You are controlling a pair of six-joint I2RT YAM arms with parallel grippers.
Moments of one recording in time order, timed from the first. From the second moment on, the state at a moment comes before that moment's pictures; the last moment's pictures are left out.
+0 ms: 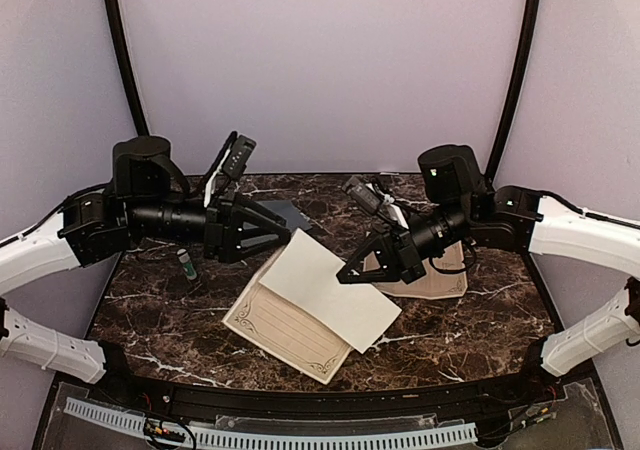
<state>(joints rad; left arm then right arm) -0.93 1.11 1.07 -0.23 0.56 -0.36 0.97 1.29 1.12 -0.32 -0.87 0.27</state>
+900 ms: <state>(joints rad) -0.93 1.22 1.16 -0.26 0.62 -0.40 0.97 1.31 1.13 -0.32 -0.87 0.28</state>
